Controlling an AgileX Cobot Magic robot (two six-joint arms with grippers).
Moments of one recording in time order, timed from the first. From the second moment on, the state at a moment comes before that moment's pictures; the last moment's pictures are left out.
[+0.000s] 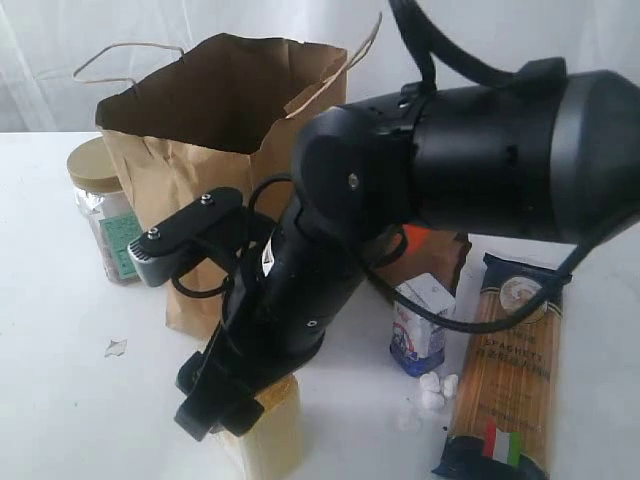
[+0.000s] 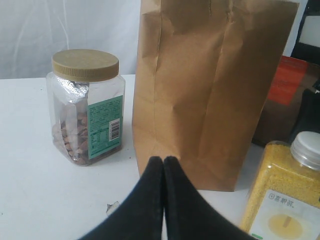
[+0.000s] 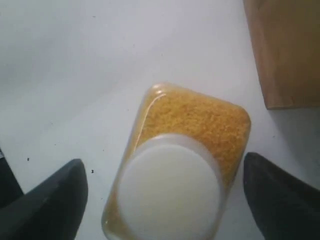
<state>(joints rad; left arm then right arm) -0.48 0.01 0.02 -0.03 0.13 -0.13 0.92 1.67 -1.22 0.24 0.82 -0.26</state>
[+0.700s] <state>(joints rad) -0.48 0.01 0.02 -0.03 0.13 -0.13 0.95 1.71 -1.22 0.23 0.81 -0.26</state>
